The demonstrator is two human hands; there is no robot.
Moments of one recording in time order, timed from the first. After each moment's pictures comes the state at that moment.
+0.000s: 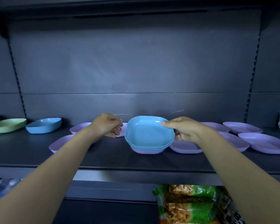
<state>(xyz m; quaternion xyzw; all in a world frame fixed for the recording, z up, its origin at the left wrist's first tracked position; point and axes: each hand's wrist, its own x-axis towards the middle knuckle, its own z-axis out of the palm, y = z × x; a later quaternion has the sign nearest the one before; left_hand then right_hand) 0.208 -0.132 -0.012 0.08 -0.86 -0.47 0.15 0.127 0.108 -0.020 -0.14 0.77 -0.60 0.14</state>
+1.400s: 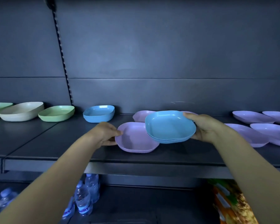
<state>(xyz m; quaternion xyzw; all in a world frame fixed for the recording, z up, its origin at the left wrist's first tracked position) 0.260 -0.429 -0.066 0.18 -0.78 -0.59 0.05 0.177 -0.151 -0.045 -0.03 0.69 -0.71 0.14</state>
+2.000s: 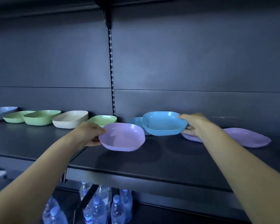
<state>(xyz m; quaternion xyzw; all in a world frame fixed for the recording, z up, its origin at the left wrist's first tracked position) 0.330 -0.619 -0.042 0.22 -0.77 -0.57 0.16 0.160 -0.351 -0.023 -0.04 0.71 -0.70 0.10</state>
